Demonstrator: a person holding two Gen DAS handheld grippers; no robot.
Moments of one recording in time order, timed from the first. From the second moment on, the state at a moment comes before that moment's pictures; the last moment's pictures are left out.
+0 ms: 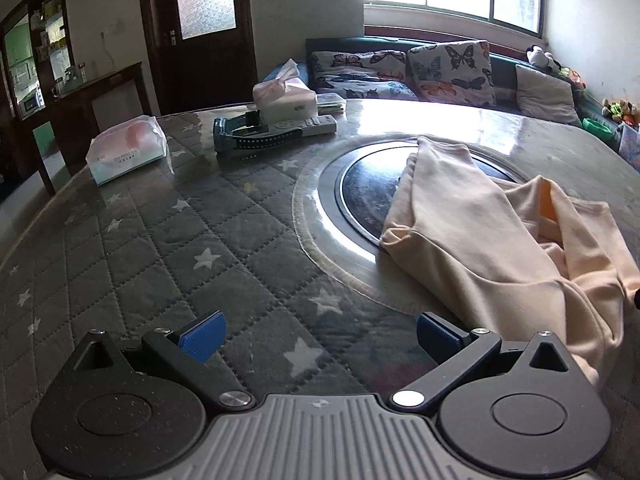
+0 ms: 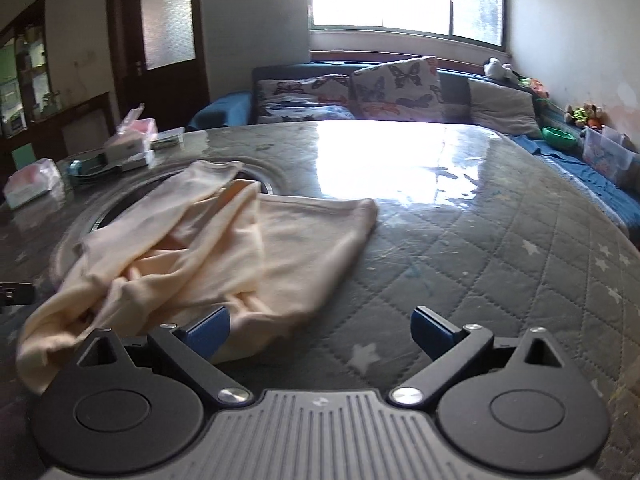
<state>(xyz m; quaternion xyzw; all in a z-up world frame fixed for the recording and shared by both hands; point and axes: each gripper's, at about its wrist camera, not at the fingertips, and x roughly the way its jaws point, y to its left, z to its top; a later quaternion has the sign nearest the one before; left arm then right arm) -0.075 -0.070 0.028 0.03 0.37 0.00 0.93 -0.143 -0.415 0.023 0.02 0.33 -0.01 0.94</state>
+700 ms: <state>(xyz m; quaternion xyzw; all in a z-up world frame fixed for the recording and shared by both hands) -0.099 -0.079 0.030 0.05 0.36 -0.02 0.93 -0.167 -0.373 0.029 -0.01 0.32 0.05 0.95</state>
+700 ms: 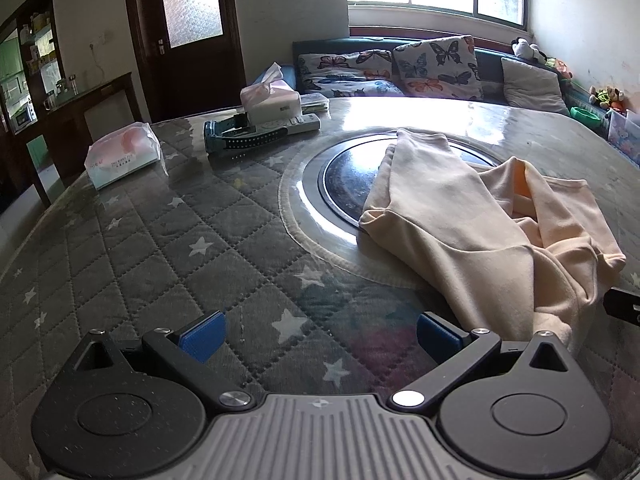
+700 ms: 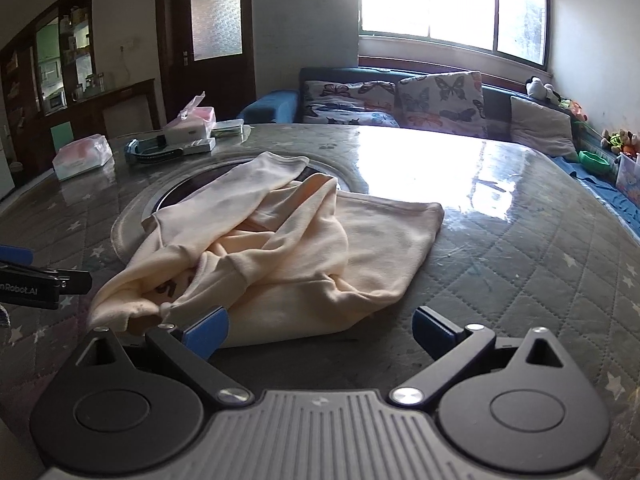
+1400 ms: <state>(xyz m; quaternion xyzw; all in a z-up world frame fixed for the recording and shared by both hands) -0.111 -0.089 0.035 0.06 0.36 -0.03 0.93 -0.178 -0.370 0.031 0.00 0.32 0.05 0.95</state>
